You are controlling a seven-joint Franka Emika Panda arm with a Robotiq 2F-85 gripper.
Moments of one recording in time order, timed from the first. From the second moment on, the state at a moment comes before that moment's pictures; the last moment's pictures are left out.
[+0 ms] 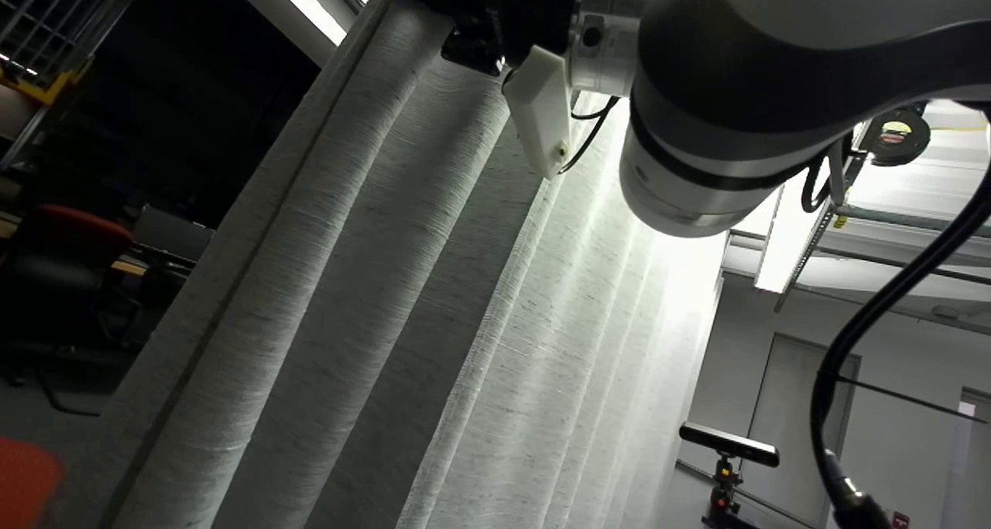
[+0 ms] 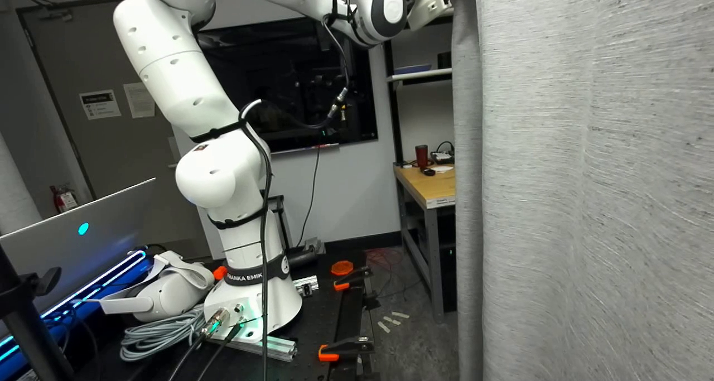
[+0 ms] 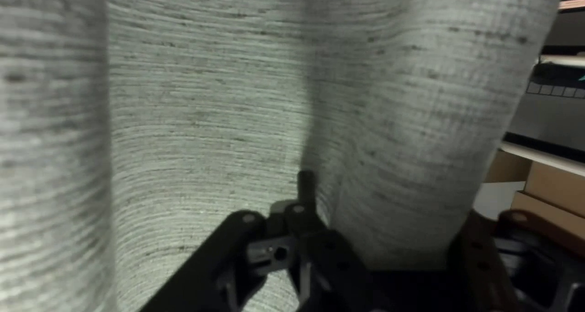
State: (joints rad) arm 0.08 -0.29 0.45 -2.22 0.15 3.46 -0.13
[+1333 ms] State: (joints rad) arm -0.84 -0.25 0.79 -2.00 0.21 3.35 -0.13
